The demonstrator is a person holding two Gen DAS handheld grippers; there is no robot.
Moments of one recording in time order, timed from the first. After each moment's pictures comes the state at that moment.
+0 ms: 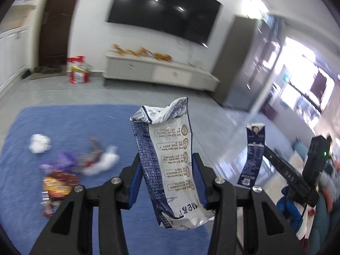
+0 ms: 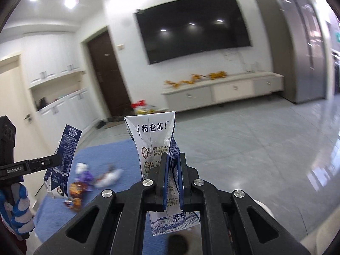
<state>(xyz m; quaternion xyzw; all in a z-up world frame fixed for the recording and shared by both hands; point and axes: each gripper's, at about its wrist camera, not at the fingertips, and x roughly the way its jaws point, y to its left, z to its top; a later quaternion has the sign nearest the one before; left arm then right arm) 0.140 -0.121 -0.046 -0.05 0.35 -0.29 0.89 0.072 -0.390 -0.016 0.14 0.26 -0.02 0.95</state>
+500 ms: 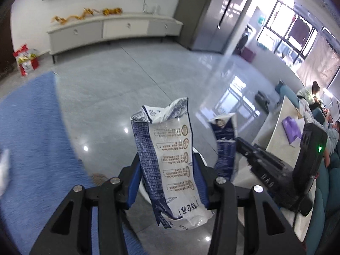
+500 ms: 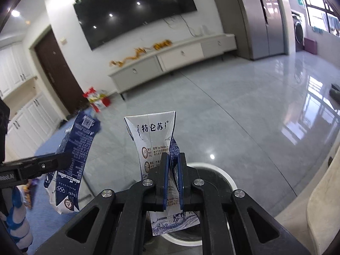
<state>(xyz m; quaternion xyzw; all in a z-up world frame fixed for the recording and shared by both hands) 0.180 -0.356 -0.156 0.06 0.46 -0.39 0.79 0.064 -0.509 -0.146 0.21 0.36 -0.15 0.90</state>
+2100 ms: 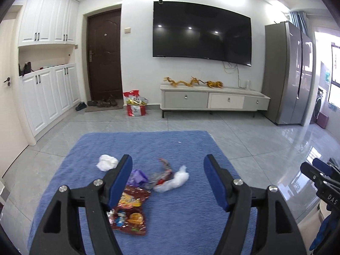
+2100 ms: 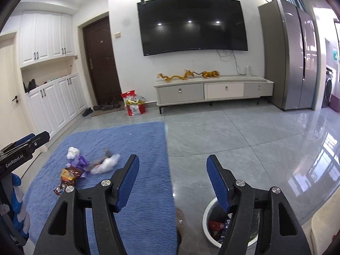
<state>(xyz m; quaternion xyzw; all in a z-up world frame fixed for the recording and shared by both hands) 0.116 -0.061 -0.053 0.01 0.23 -0.08 0.97 0.059 -0.301 -0.015 0.07 0.28 -0.05 0.96</state>
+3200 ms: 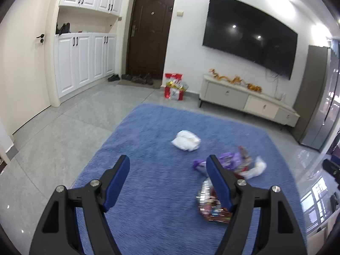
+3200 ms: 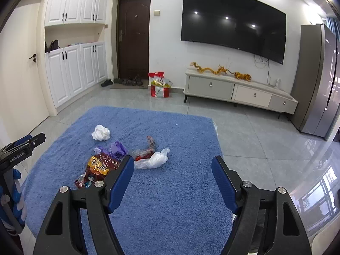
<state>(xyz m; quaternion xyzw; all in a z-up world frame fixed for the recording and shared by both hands) 0.144 0.138 -0.120 -0.08 0.28 0.02 0.96 0.120 -0.162 -0.016 -0.03 0.33 0.02 0.94</state>
